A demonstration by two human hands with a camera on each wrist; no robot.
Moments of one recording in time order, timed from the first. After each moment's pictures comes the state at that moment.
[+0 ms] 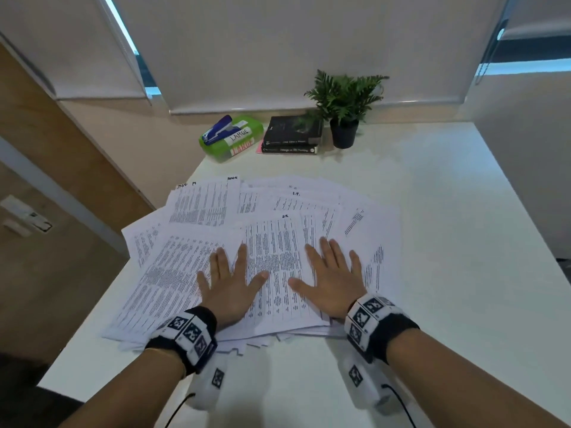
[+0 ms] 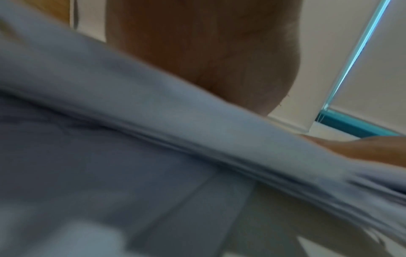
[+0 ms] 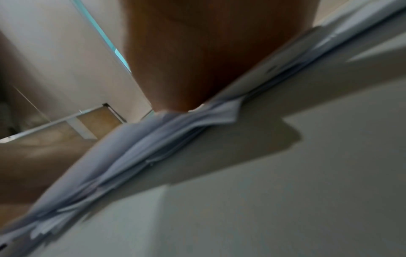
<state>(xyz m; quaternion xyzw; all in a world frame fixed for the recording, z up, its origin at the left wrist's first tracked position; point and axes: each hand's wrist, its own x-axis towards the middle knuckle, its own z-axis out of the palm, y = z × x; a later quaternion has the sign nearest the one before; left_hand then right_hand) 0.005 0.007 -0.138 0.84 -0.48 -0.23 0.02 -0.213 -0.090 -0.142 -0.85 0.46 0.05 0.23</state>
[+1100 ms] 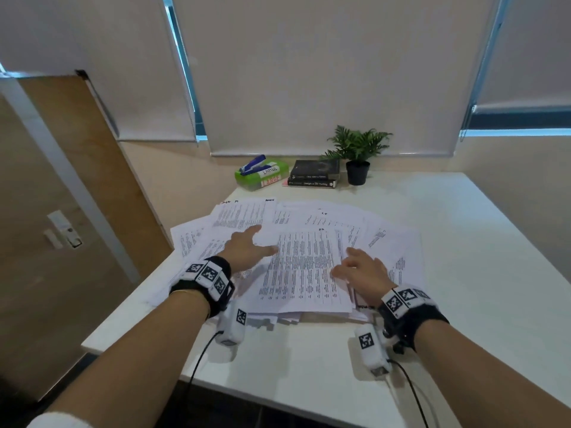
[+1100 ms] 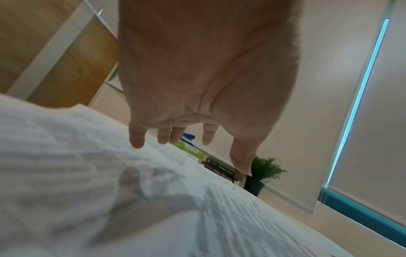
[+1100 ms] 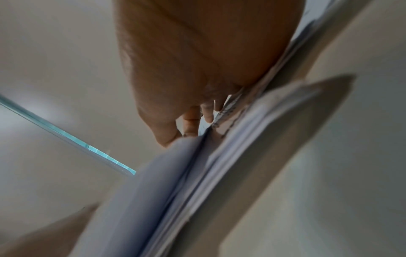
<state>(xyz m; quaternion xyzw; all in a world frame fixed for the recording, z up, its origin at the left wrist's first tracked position) 0.060 0.022 -0.095 0.81 -0.48 -0.26 0.23 -0.227 -0.049 -0.144 -0.79 0.48 -0.17 0.35</state>
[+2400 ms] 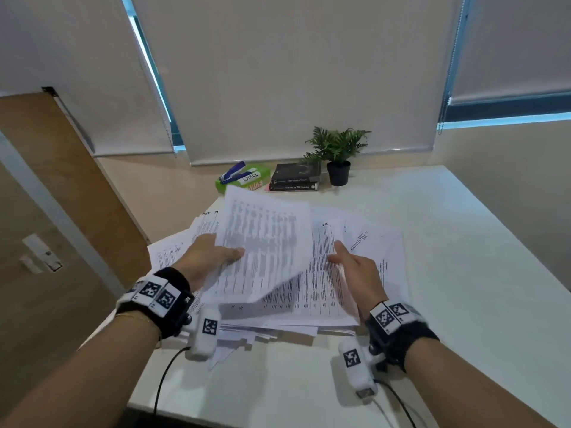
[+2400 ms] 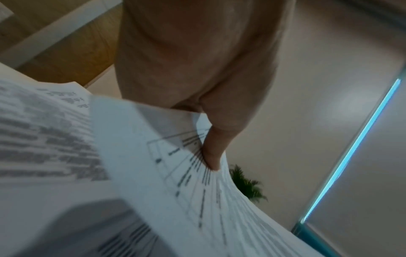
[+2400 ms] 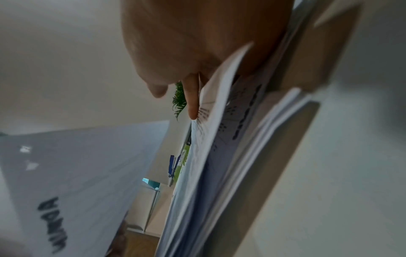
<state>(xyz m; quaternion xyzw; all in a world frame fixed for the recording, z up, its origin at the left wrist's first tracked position) 0.055 0.033 -0.064 0.69 -0.40 -0.40 0.45 -0.235 -0.042 -0.130 -0.55 0.48 -0.43 0.54</state>
